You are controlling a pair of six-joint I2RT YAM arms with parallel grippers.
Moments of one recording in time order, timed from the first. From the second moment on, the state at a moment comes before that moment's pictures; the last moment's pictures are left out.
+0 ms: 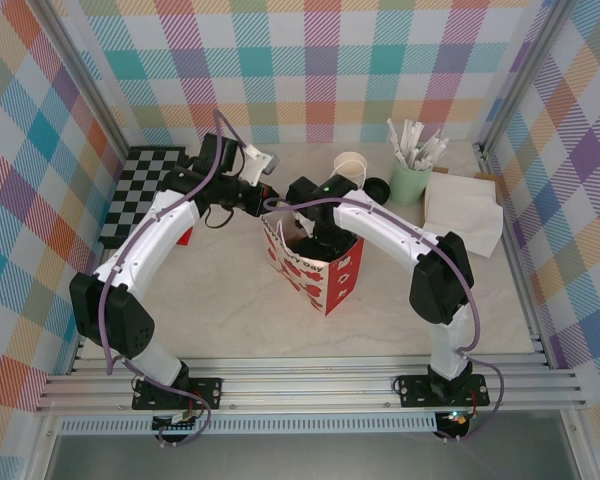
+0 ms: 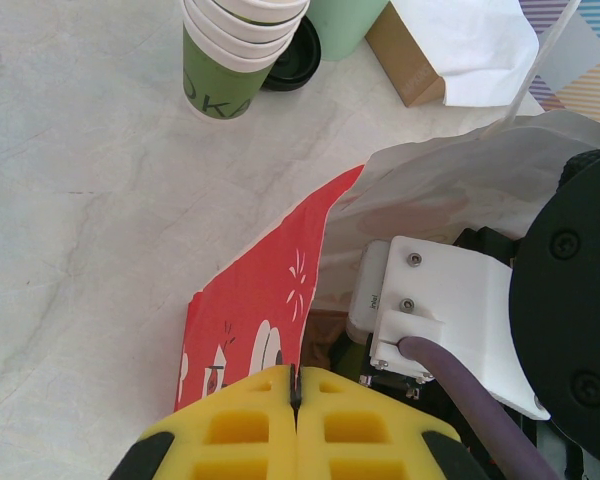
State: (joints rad) left arm -0.38 1.60 1.58 -0.82 0.49 0.03; right arm 0.79 1.97 1.83 -1.38 -0.04 0.24
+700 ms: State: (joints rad) left arm -0.38 1.60 1.58 -0.82 0.49 0.03; right arm 0.79 1.97 1.83 -1.38 -0.03 0.24
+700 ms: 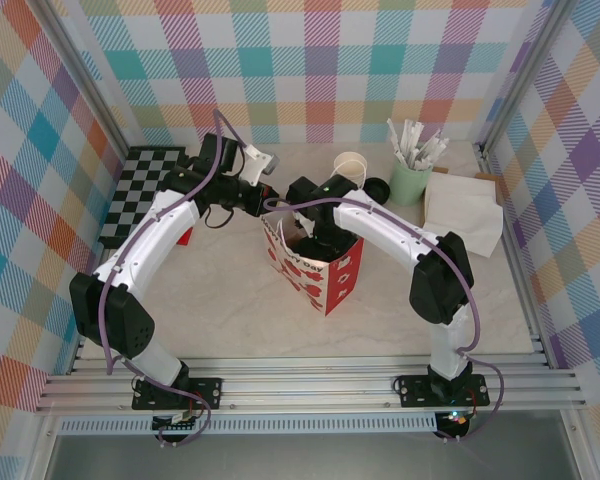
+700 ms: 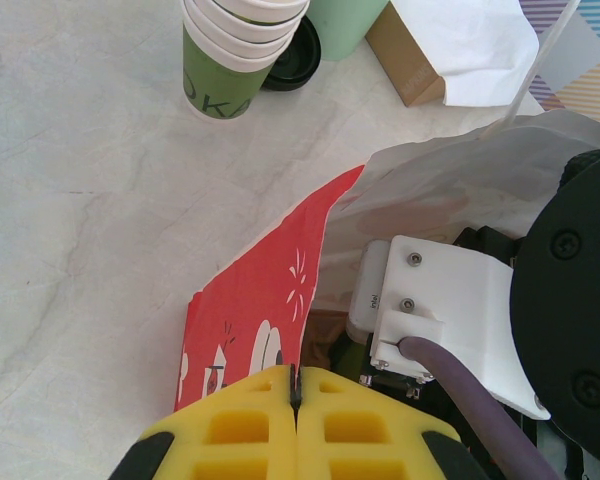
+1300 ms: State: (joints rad) left arm -0.38 1.60 1.58 -0.83 0.49 0.03; right arm 0.79 1.93 1.85 -1.38 -0.03 0.24
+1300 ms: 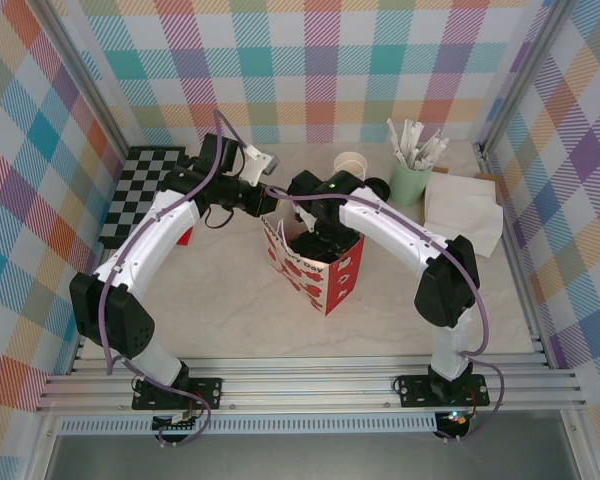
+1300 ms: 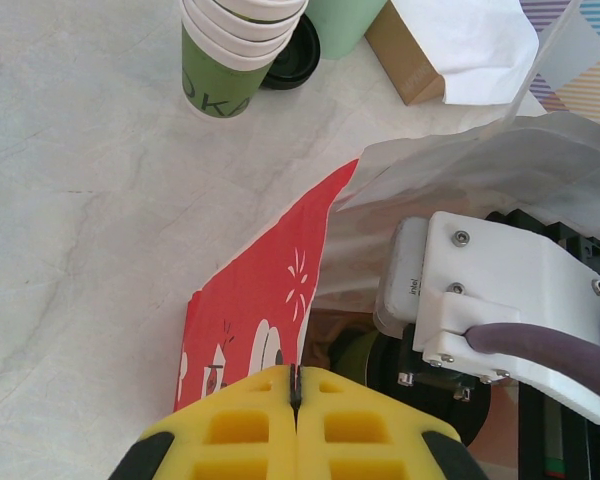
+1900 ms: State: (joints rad) left arm -0.38 1.60 1.58 -0.83 0.49 0.03; right arm 0.79 1.67 1.81 -1.14 0.02 0.23
